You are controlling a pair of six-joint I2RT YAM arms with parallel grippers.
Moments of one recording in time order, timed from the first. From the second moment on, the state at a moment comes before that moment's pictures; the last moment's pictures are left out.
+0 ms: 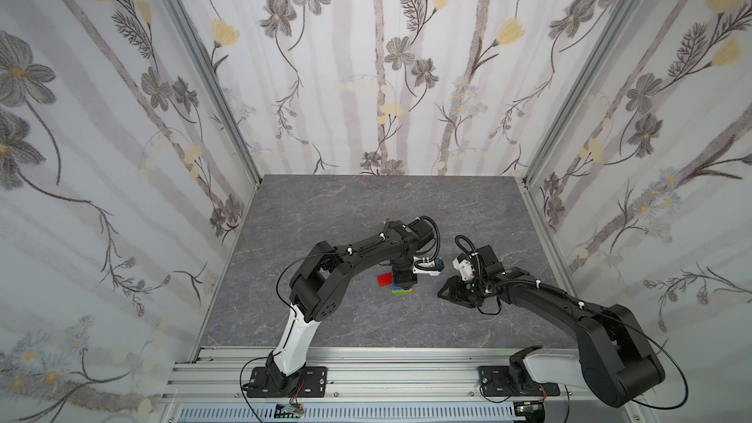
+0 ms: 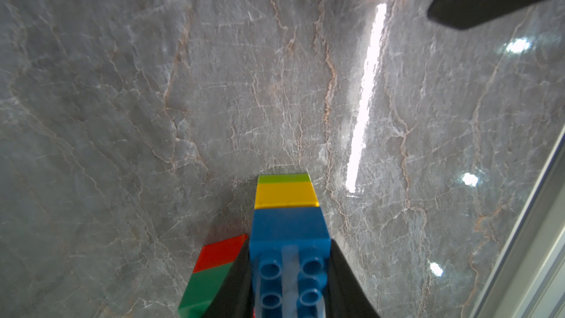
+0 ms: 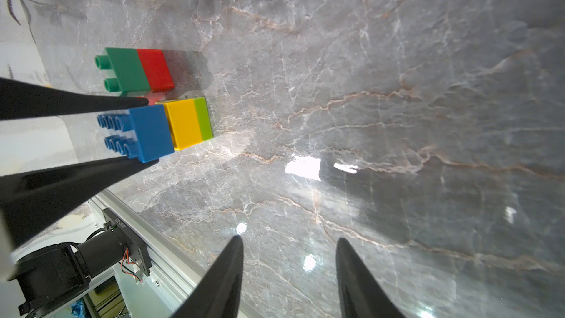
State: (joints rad) left arm -0.87 2.09 1.65 -1.04 0.16 0.65; right arm 0.36 1.31 0.59 -0.44 -0.45 0.58
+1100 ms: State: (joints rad) left arm -0.89 2.12 1.69 -1.08 0.11 0.65; right arm 0.36 1.27 0.57 -0.44 -0.45 0.58
